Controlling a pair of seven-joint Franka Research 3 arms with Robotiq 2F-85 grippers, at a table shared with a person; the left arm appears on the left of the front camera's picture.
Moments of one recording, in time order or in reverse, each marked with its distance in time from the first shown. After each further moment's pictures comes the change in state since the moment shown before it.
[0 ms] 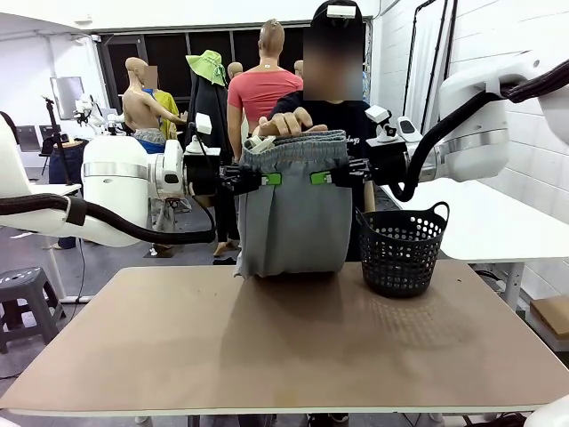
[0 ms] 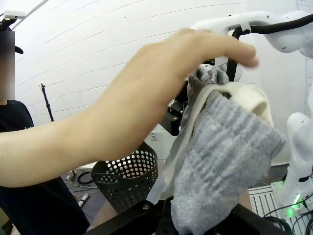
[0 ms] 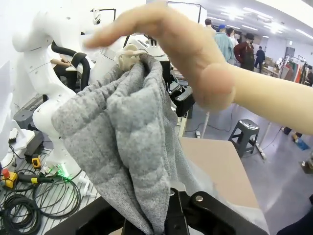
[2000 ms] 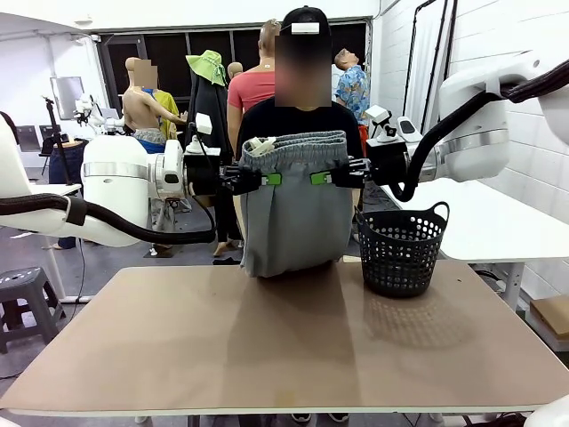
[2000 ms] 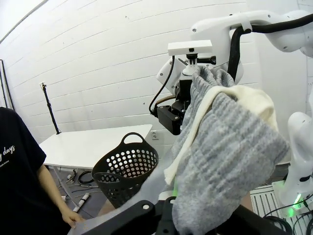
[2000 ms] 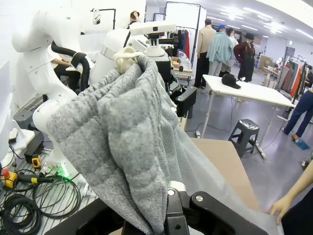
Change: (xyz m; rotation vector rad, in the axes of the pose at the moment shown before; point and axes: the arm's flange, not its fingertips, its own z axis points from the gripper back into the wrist) left arm 0.000 0.000 0.000 0.005 0.004 -0.001; right arm 0.000 0.000 0.000 0.000 0.000 0.000
